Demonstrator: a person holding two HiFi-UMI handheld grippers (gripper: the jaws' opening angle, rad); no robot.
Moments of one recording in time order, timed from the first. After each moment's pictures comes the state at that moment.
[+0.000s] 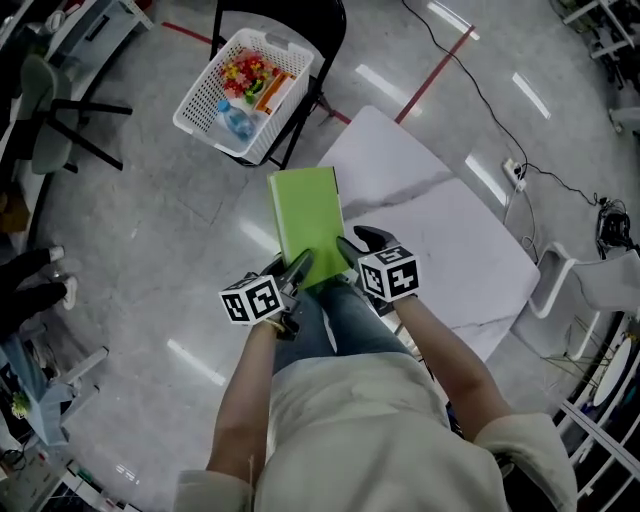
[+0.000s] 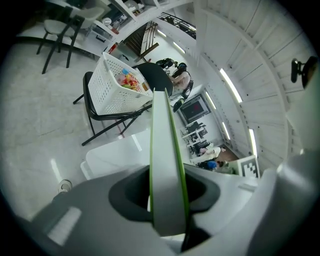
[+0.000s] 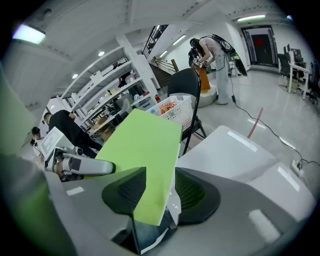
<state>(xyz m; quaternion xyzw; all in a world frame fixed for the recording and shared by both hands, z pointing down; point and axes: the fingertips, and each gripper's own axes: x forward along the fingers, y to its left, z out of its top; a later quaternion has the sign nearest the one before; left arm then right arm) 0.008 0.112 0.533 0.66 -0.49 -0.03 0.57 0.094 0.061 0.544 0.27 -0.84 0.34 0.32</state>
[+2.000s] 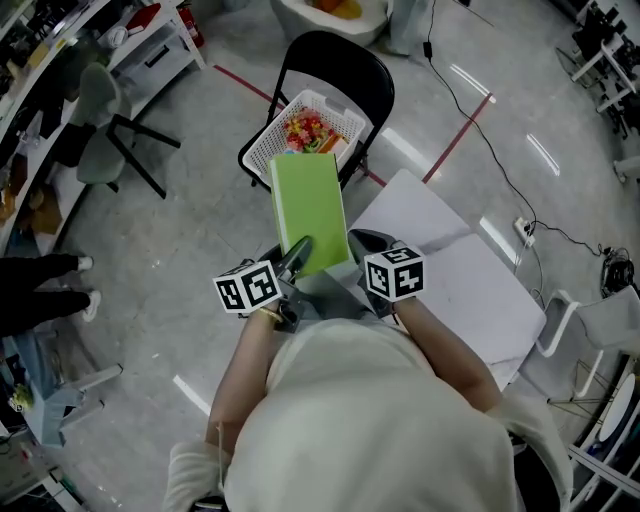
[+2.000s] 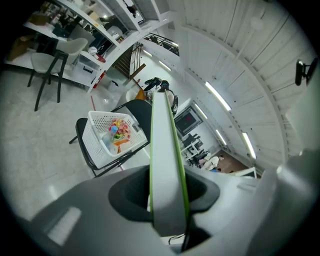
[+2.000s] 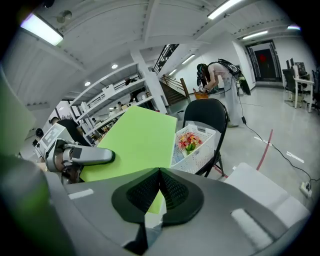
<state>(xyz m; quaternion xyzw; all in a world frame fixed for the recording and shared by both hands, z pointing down) -0.135 0.058 0.381 0.70 -0.54 -0.06 0.47 -0.038 0.016 0.410 0.28 -0.88 0.29 0.24</state>
